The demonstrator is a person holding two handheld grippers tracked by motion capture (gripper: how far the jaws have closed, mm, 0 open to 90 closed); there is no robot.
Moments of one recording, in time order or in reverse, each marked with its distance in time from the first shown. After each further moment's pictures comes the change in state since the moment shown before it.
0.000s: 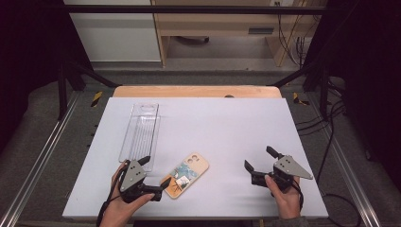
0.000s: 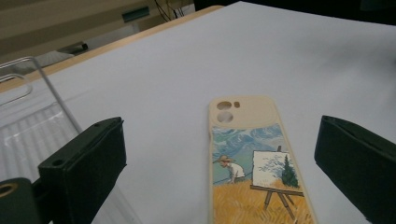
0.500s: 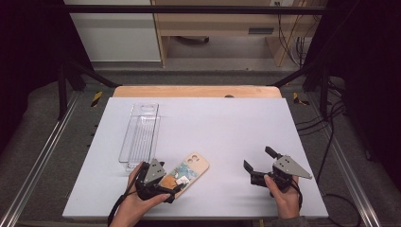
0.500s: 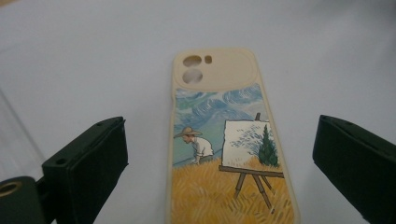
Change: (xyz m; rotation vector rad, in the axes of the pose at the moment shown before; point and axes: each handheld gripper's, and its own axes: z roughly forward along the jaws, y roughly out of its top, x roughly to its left) left arm -0.017 -0.001 0.041 0.239 -0.095 -0.001; right arm 0.000 -0.002 0.002 0.002 0.012 0.016
